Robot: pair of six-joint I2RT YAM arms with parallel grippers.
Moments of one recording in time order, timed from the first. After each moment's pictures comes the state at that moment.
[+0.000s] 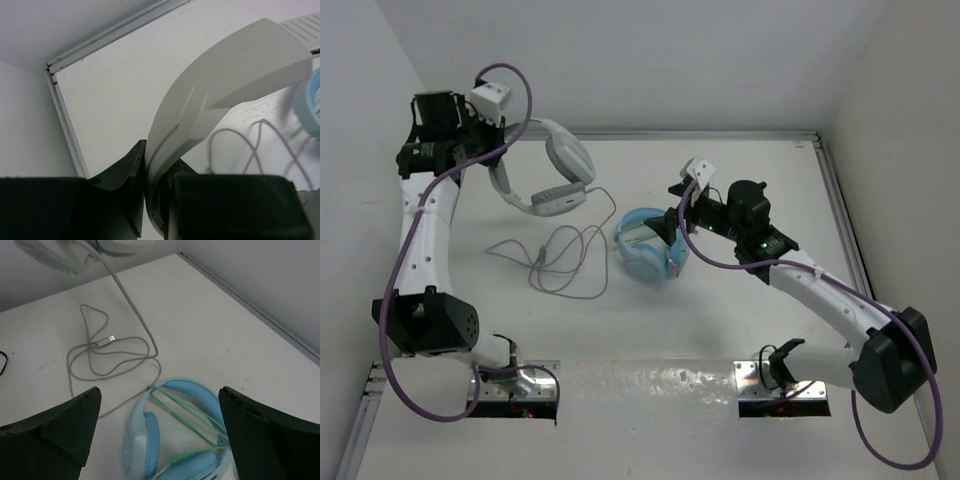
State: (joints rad) left arm 0.13 1.46 1.64 -0.76 0.33 0.45; right arm 0.55 1.19 0.82 0.25 -0.38 -0.09
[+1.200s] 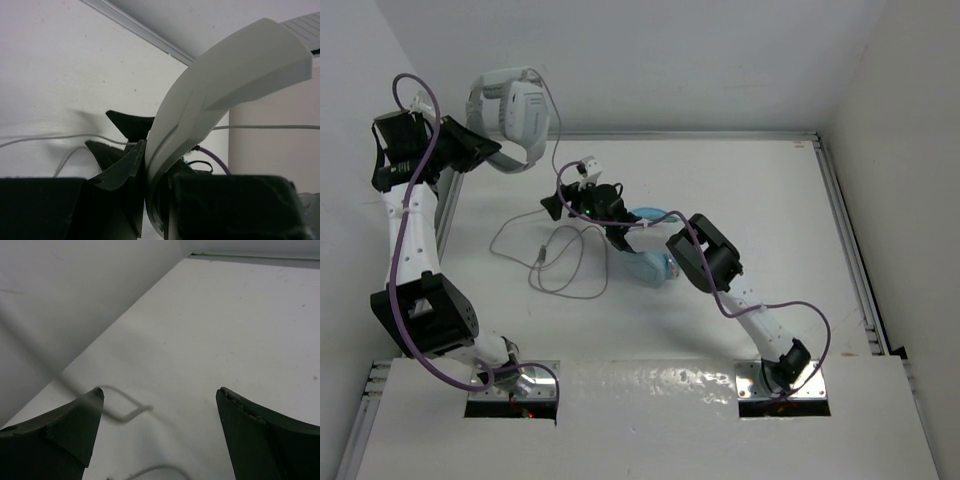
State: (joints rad) left arm 0.39 1.47 1.48 -0.51 0.68 -0.60; right arm 0.81 2.55 1.75 0.78 -0.05 0.39
